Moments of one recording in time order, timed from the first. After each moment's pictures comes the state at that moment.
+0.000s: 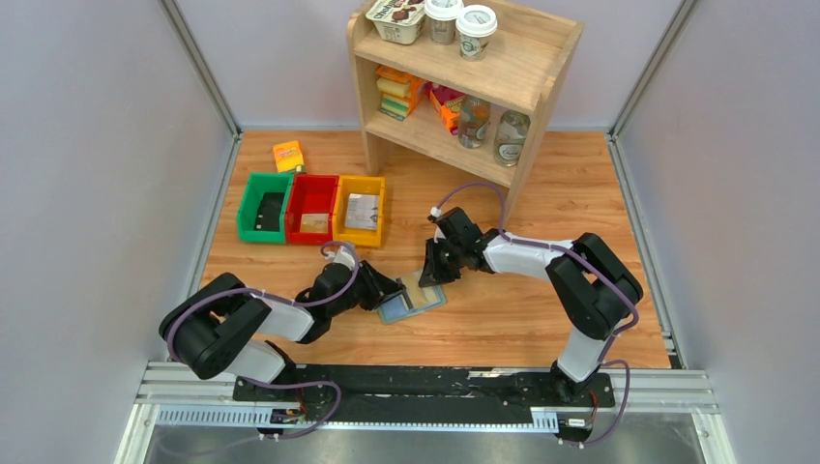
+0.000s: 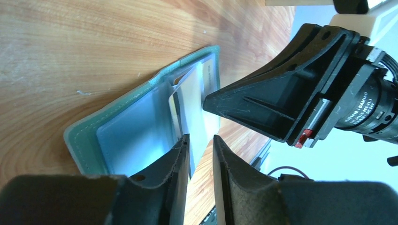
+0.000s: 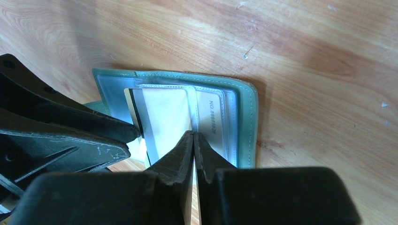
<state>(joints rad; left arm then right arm) -0.69 1.43 0.18 0.83 0.15 -1.26 0.71 1.75 0.95 -0.18 -0.32 0.63</state>
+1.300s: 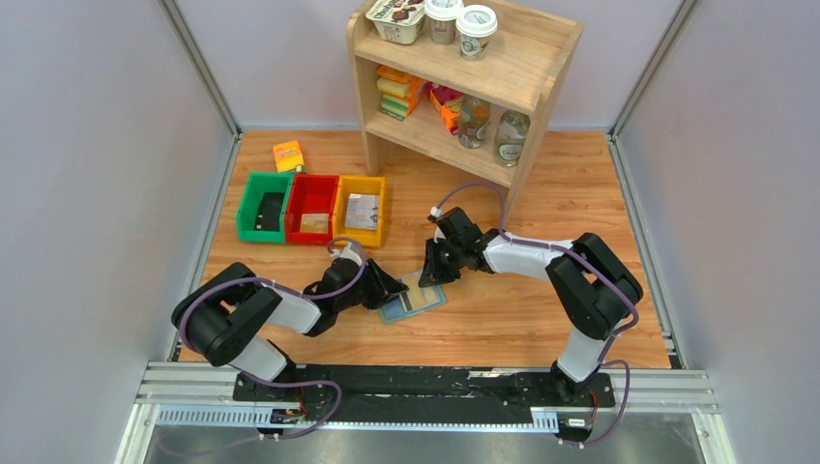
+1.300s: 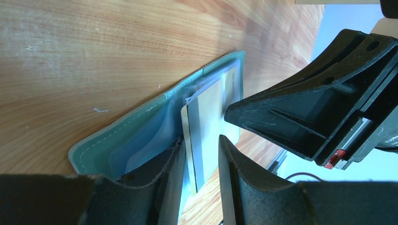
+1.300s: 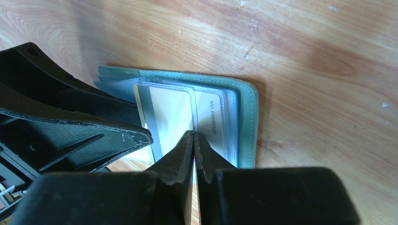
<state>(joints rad) -0.69 1.50 0.25 0.72 0.14 -1.22 0.71 1.75 0.95 -0.17 -0.32 0.63</state>
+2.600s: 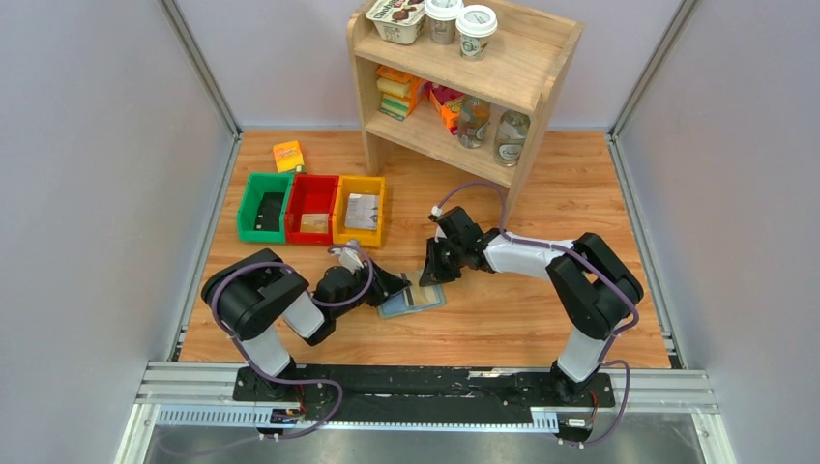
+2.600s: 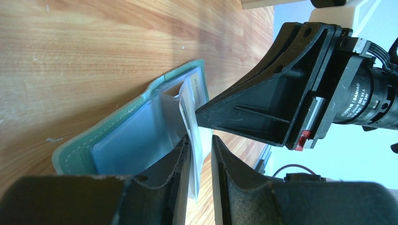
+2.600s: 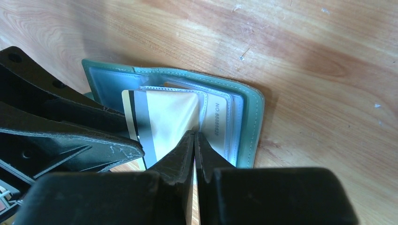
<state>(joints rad) -0.70 1.69 0.16 1.24 0.16 -1.20 0.70 1.75 0.95 -0.18 -0.33 0.63</state>
